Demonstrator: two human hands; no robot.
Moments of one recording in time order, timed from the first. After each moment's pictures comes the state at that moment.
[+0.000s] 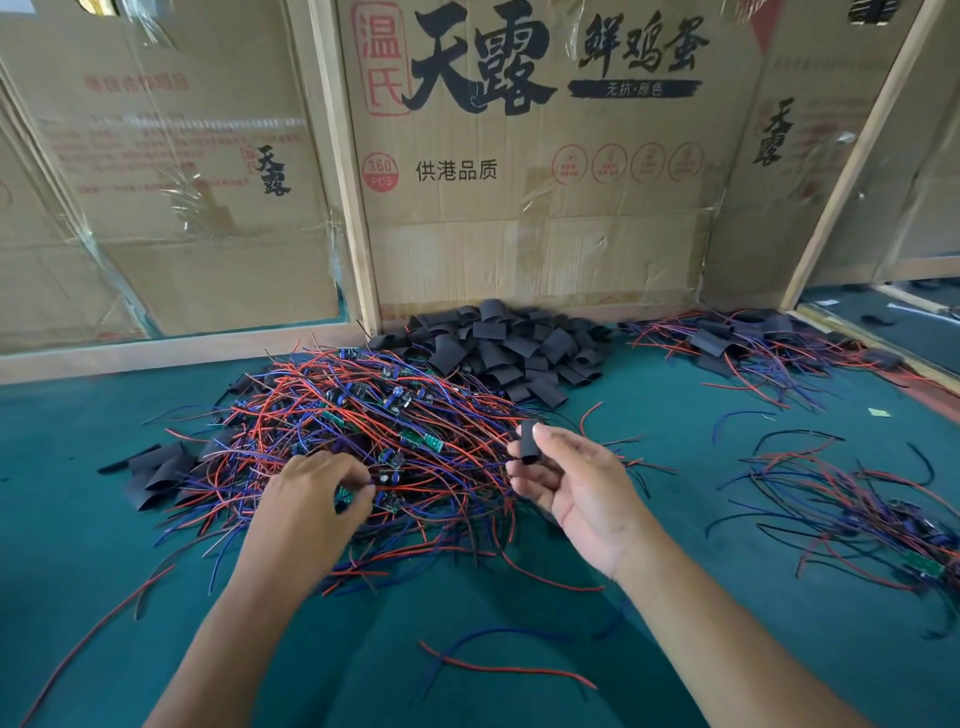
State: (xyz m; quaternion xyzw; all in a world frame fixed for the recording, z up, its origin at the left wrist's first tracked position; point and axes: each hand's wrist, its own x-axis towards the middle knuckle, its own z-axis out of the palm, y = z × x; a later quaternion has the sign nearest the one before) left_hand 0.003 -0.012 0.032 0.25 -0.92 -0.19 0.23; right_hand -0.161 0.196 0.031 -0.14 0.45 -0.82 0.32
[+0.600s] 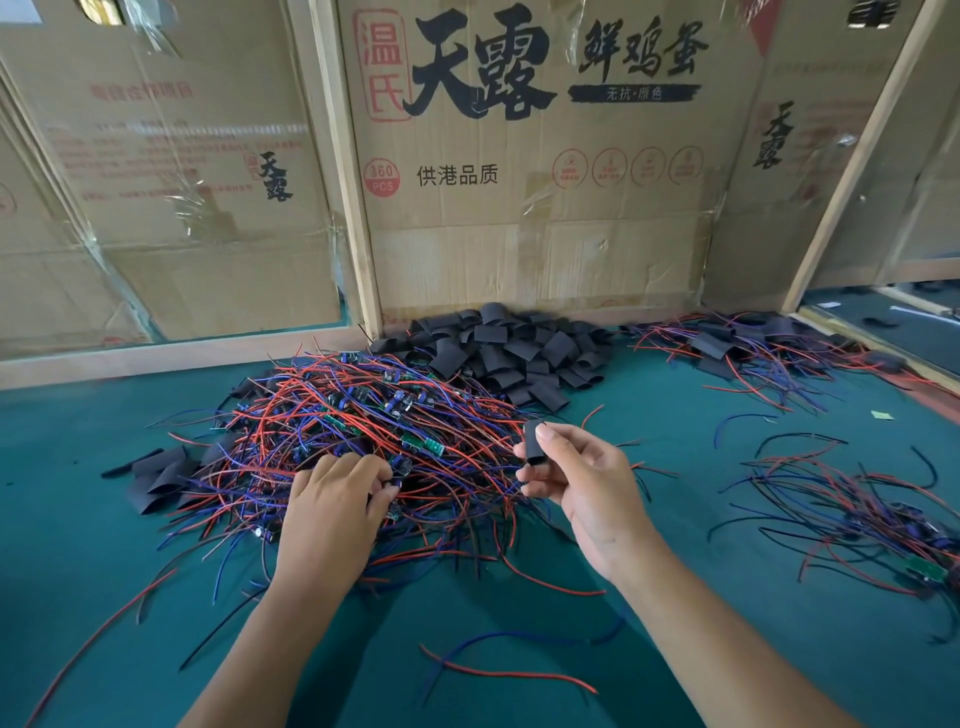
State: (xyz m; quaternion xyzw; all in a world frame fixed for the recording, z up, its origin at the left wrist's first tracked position) left_hand -0.017 -0.006 0.014 0.25 -0.93 -0.10 0.24; right_hand -0.156 0.196 0.033 -0.19 0.51 -0.81 0.21
